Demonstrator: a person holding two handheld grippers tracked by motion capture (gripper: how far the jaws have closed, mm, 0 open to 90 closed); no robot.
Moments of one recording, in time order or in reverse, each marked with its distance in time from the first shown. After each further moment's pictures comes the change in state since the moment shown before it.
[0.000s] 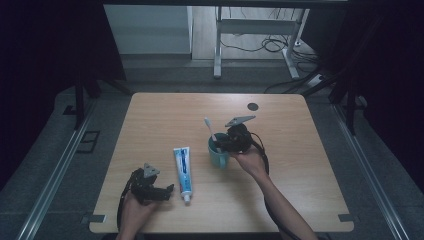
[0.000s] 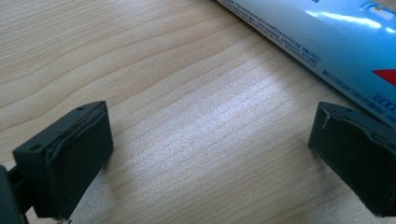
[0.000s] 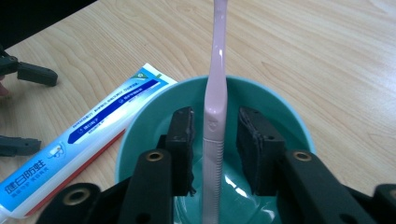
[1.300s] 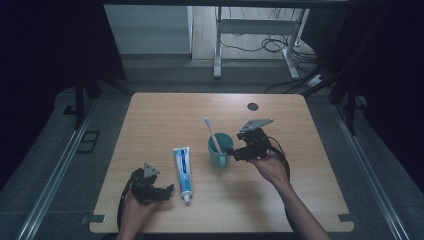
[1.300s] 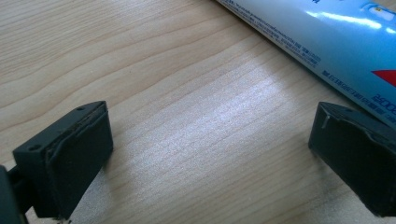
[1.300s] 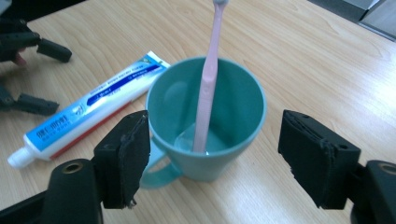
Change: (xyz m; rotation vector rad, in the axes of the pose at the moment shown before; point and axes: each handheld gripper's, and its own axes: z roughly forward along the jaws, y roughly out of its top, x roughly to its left) left arm 0.000 0.000 0.000 -0.001 0.003 0.000; right arm 0.008 -0.012 -0.063 -0.010 -0.055 -0.110
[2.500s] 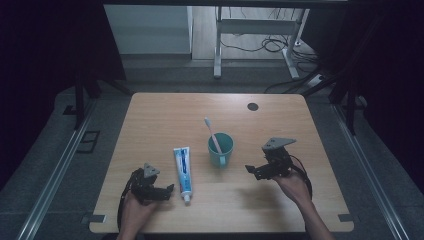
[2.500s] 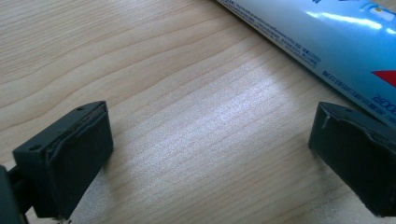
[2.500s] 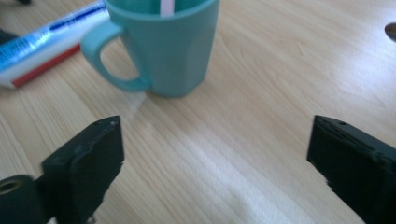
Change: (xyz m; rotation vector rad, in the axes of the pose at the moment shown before) left arm -0.001 0.000 0.000 -0.001 0.002 -0.008; right arm -0.013 -0.074 -0.028 0.046 -0.077 0.030
